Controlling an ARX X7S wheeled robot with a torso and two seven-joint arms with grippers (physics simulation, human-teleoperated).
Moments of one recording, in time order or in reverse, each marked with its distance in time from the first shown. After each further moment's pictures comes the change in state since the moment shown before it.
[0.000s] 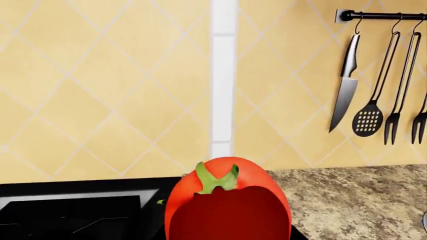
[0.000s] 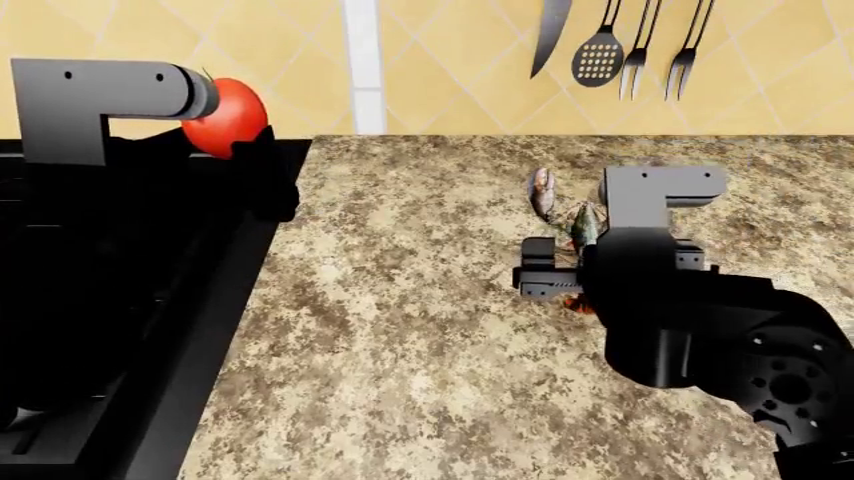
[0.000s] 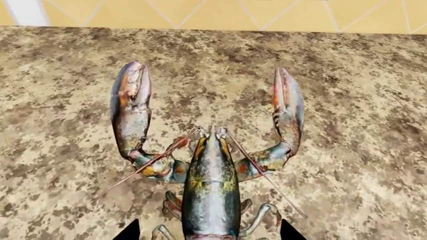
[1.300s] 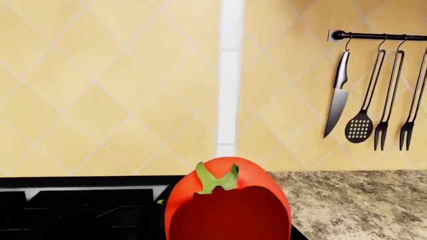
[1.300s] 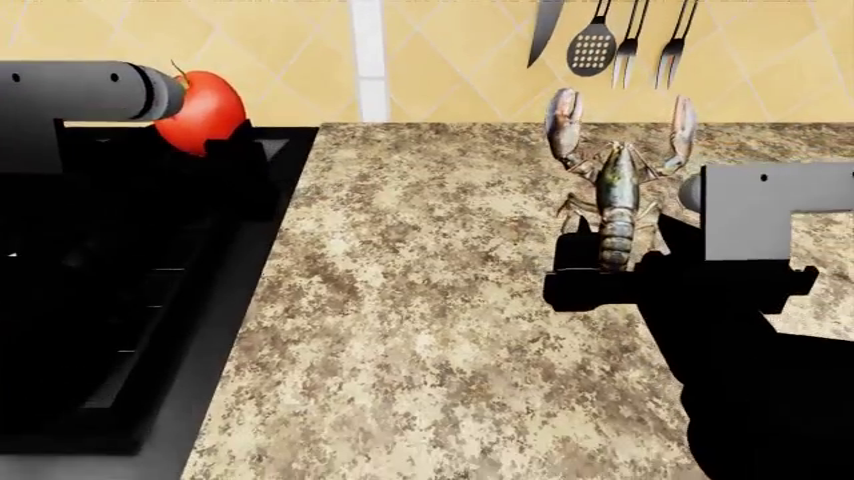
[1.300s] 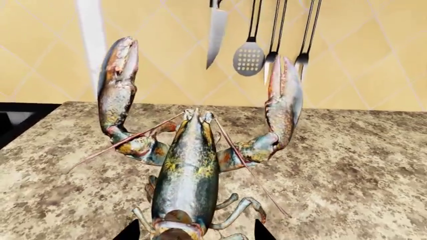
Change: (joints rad) left arm 0.041 -0.049 -0.044 0.063 -0.028 0.042 -0.024; right arm -0.105 0.217 0.139 -0.511 0.120 -0.100 0.105
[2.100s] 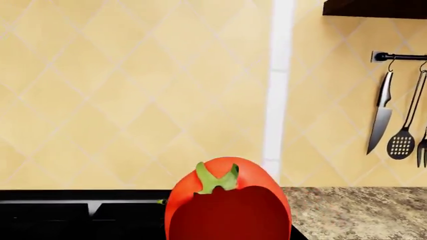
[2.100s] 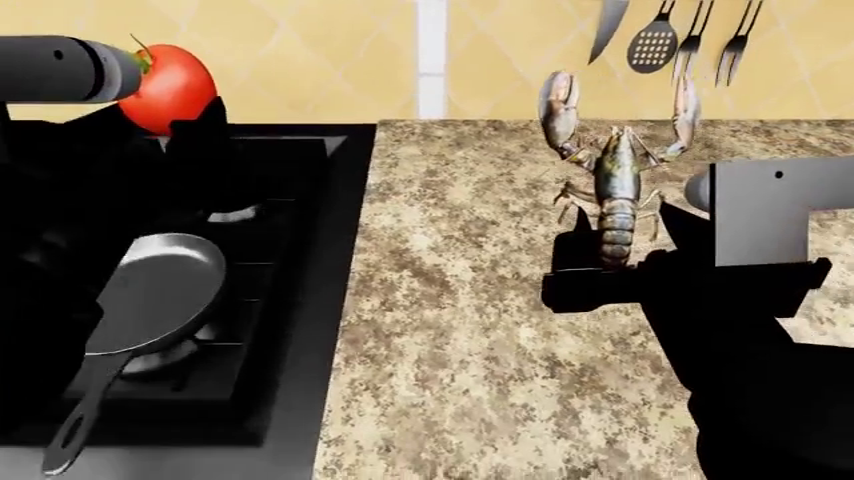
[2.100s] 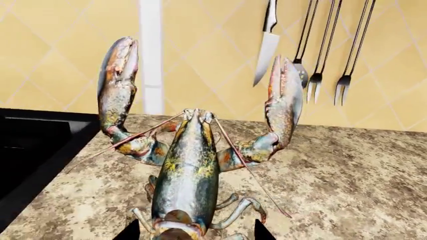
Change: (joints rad) left arm -0.011 -0.041 -0.035 0.031 -0.011 0.016 -0.011; right arm 0.029 0.016 -0.001 -0.062 0.013 0.005 0.013
